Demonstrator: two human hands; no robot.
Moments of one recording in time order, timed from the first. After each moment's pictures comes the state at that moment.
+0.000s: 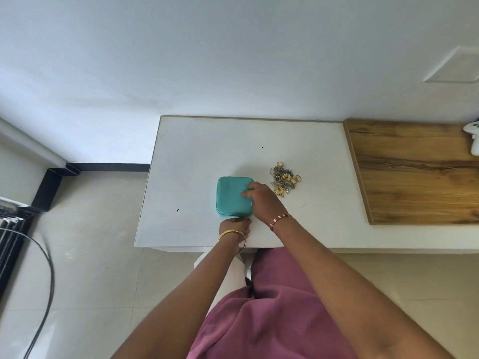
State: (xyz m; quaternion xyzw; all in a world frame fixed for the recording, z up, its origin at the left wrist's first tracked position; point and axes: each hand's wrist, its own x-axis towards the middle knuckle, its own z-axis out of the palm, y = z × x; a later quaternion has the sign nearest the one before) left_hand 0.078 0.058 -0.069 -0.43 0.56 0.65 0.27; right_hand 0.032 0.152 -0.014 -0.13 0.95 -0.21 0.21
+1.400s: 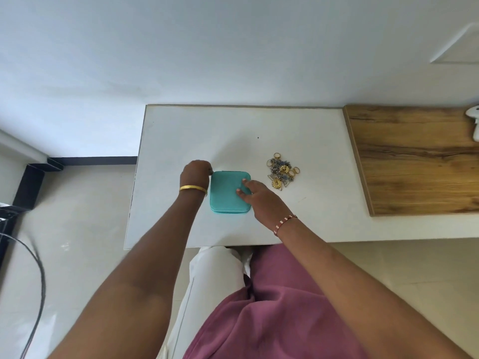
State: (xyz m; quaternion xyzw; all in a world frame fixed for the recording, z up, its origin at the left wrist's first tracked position) left_hand -0.025 -0.018 -0.041 -0.09 0.96 0.21 0.14; right_hand 0.038 0.161 -0.014 -0.24 0.94 -0.10 0.20
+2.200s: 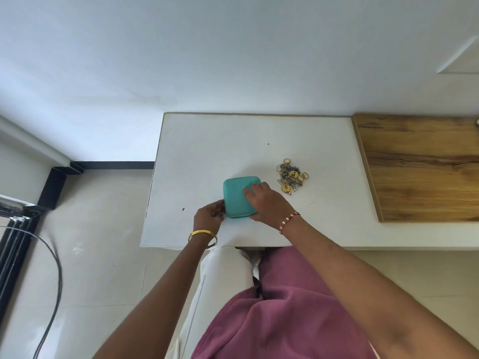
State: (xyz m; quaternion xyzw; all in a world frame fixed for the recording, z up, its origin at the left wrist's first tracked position) left_hand 0.073 -0.017 -0.063 -0.23 0.78 0.56 0.17; right_hand 0.036 0.148 -0.006 -0.30 0.94 0.04 0.17
